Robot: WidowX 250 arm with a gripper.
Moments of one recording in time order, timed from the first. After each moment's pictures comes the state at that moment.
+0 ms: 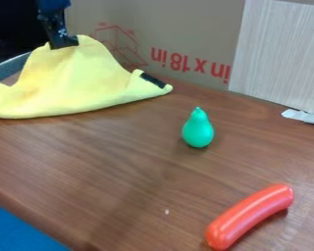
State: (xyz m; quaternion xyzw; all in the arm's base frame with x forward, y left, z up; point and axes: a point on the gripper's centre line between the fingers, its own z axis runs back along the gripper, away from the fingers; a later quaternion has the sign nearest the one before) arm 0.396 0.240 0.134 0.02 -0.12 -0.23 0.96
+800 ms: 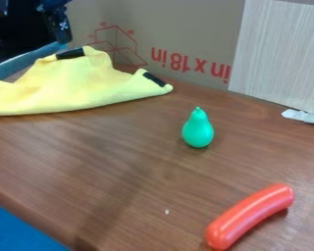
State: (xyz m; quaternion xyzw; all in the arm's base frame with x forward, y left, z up) arm 0.414 0.253 0.135 0.01 -0.11 -0.24 0.96
